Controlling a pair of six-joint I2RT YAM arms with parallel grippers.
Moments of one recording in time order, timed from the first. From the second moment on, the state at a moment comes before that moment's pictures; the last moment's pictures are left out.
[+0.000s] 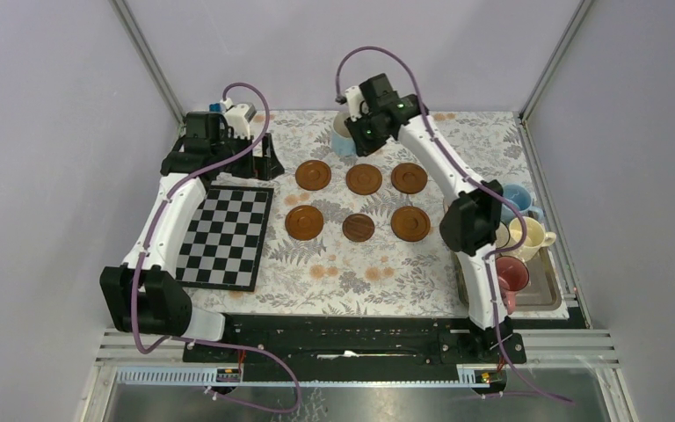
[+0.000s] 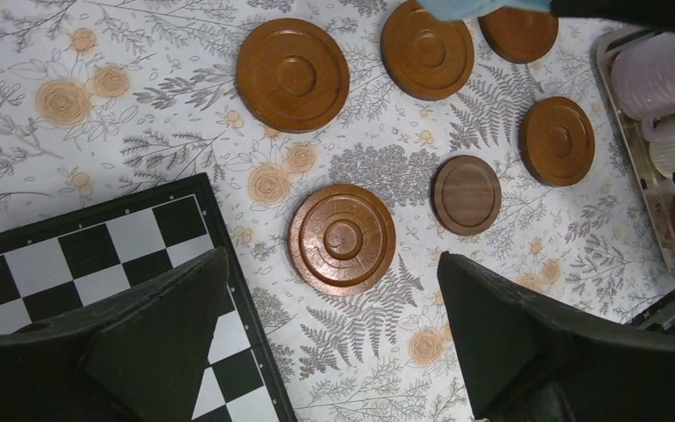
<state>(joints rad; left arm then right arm) -0.07 1.41 1.34 -0.63 0.46 -0.02 0.50 2.20 2.30 -1.03 -0.15 -0.17</state>
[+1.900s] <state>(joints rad) 0.04 1.35 1.32 -0.62 0.52 -0.03 0.67 2.56 2.50 -0.91 -0.06 -0.15</state>
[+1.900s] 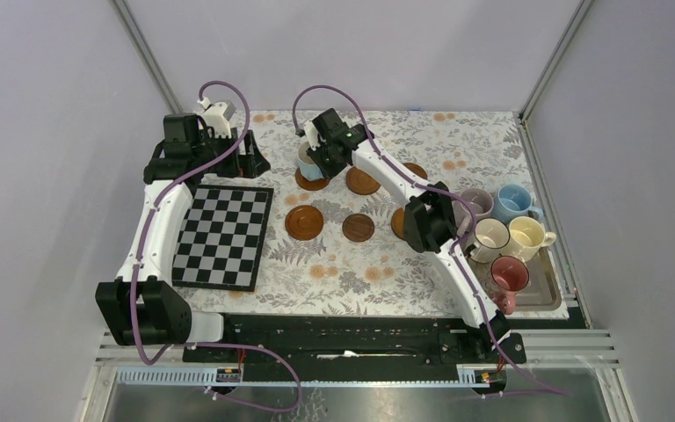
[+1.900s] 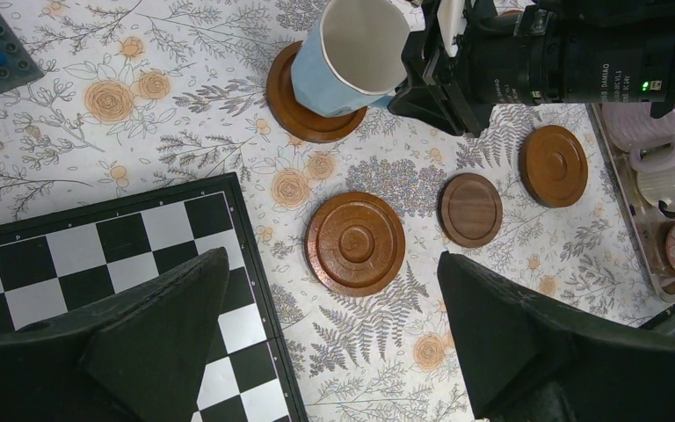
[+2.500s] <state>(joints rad) 0.04 1.35 1.32 -0.61 0.52 -0.03 0.67 2.56 2.50 -0.86 -0.06 -0.15</state>
